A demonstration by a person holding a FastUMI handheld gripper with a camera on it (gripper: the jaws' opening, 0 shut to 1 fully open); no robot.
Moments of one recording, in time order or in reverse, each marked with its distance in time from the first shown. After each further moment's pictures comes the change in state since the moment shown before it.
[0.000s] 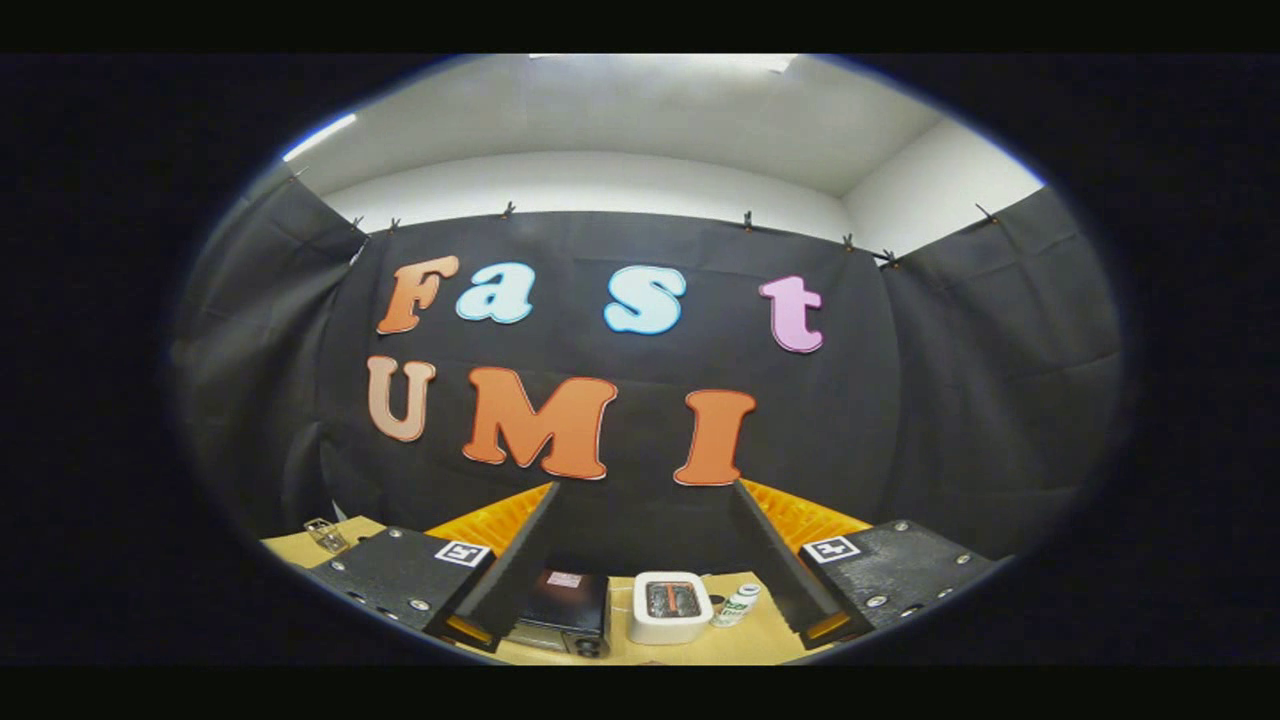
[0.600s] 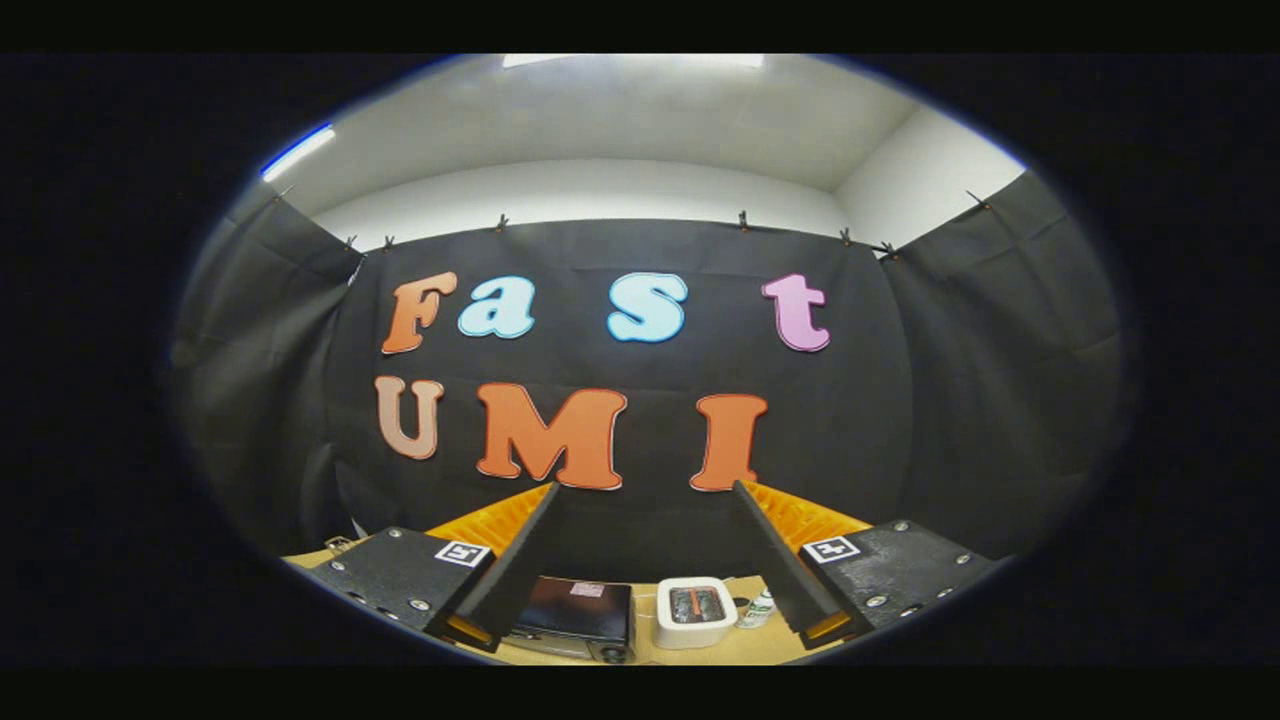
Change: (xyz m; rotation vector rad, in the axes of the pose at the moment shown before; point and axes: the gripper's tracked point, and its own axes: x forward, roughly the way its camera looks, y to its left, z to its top) arm 0.009 0.014 0.009 0.050 -0.025 0.035
